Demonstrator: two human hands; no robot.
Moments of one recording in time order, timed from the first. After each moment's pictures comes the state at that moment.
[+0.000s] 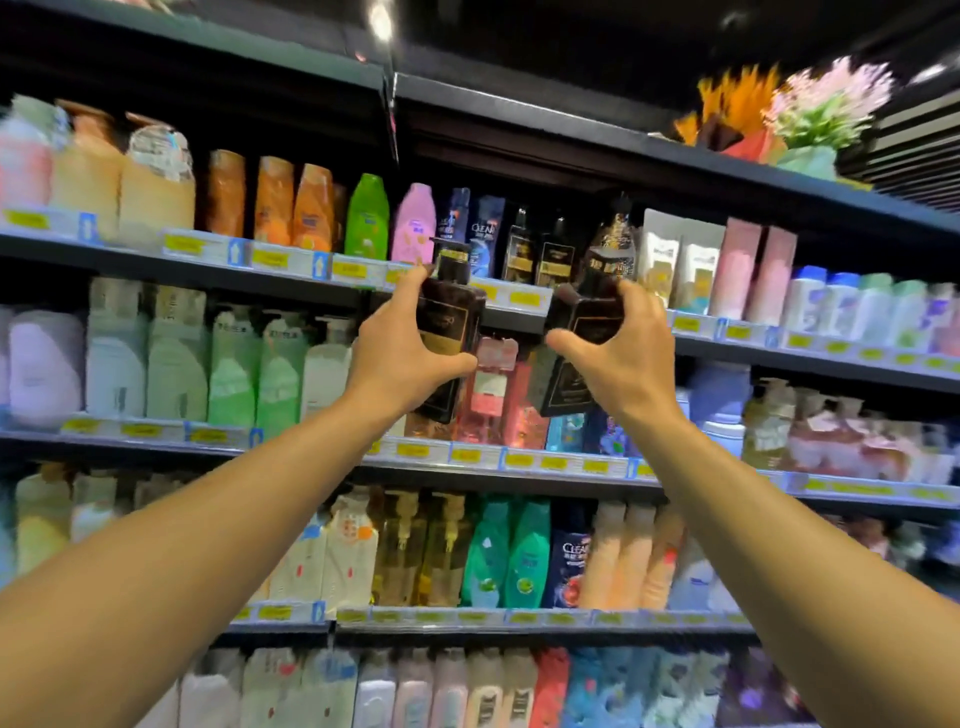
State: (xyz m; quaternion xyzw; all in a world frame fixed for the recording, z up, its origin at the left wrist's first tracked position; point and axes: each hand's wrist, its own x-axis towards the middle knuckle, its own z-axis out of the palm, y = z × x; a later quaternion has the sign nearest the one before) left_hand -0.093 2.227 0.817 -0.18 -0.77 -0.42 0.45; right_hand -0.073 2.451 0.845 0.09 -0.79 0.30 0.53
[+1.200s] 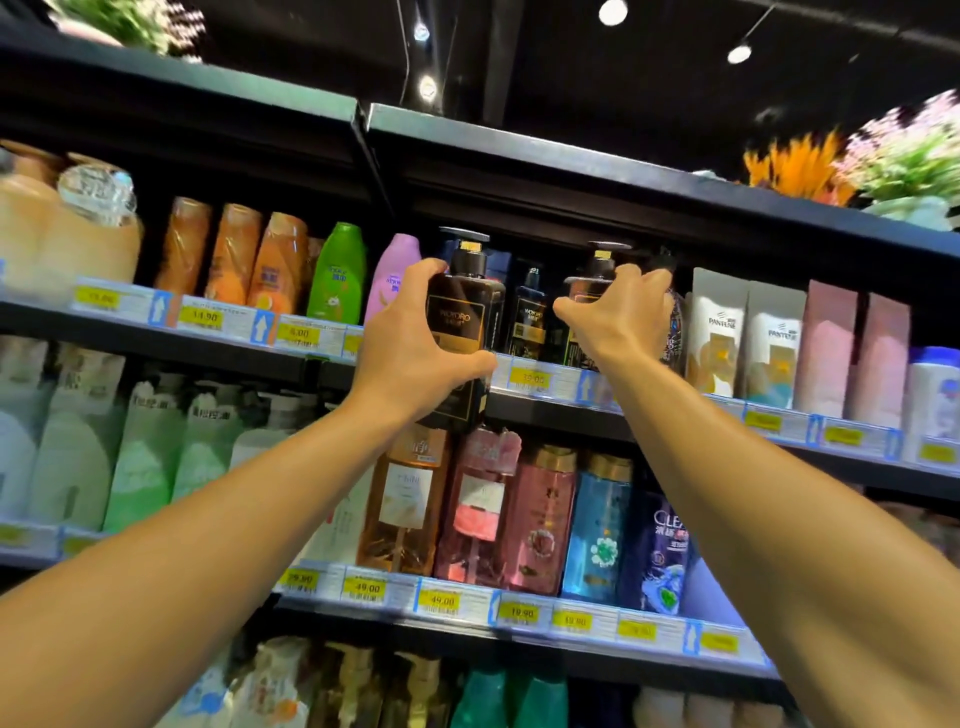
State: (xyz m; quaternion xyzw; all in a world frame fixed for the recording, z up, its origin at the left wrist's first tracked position) left_hand -0.218 2.273 0.884 -0.20 -0.71 -0.41 0.55; right_hand -0.276 2.470 0.963 0.00 -0.78 0.27 0.56
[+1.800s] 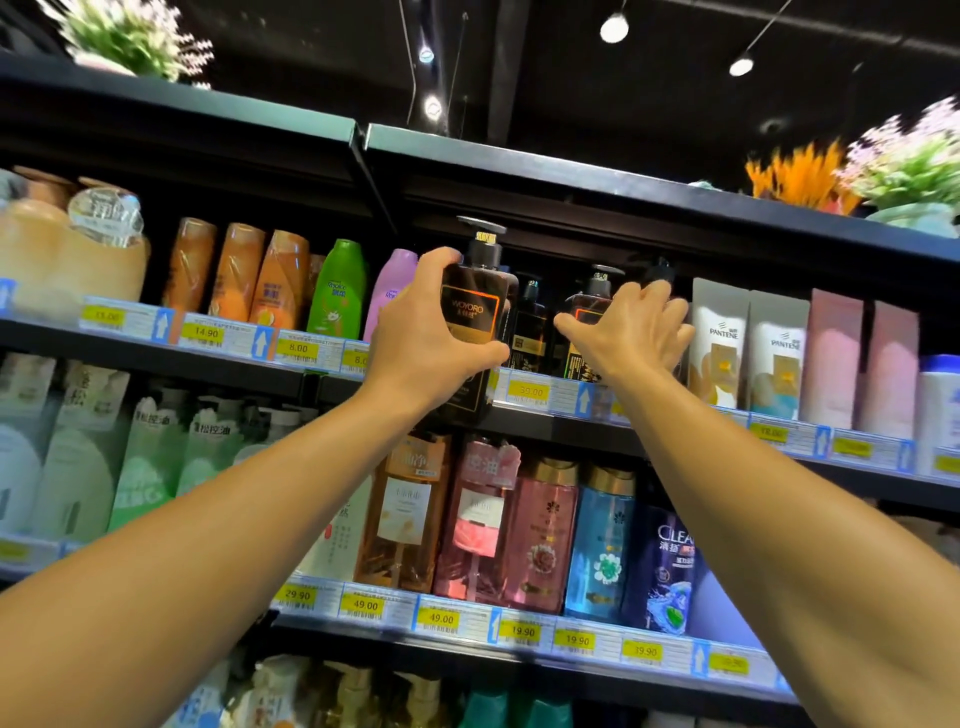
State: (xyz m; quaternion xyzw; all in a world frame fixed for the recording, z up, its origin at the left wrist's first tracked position) left_hand -0.217 2.284 0.906 -0.20 -0.69 -0.39 0.57; right_hand -0.288 2.484 0.965 -0.06 -0.81 0.14 0.57
